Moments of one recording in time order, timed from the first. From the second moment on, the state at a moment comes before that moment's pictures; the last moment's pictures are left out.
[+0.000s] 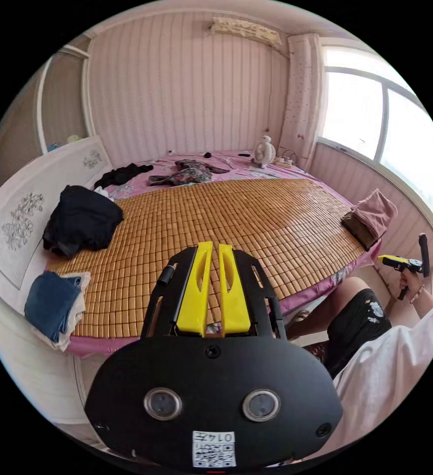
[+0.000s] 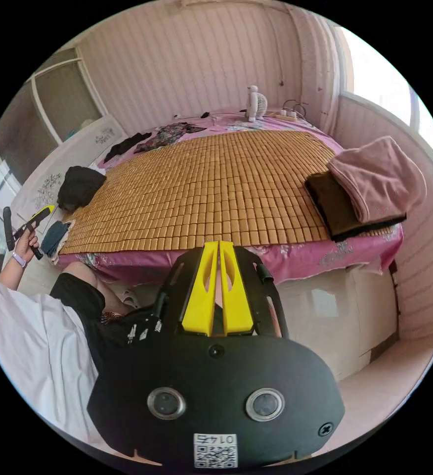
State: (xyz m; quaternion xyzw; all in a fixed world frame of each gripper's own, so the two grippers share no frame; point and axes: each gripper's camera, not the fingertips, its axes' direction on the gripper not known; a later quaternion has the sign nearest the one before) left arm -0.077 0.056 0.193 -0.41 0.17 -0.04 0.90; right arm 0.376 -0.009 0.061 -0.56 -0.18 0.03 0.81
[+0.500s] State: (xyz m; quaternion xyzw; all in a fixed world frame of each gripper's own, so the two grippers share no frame) left arm -0.478 0.105 0.005 -0.38 -0.11 -0.34 0.85; right arm -0.127 -0.069 0.228 -0.52 -0.57 -0.18 0.61
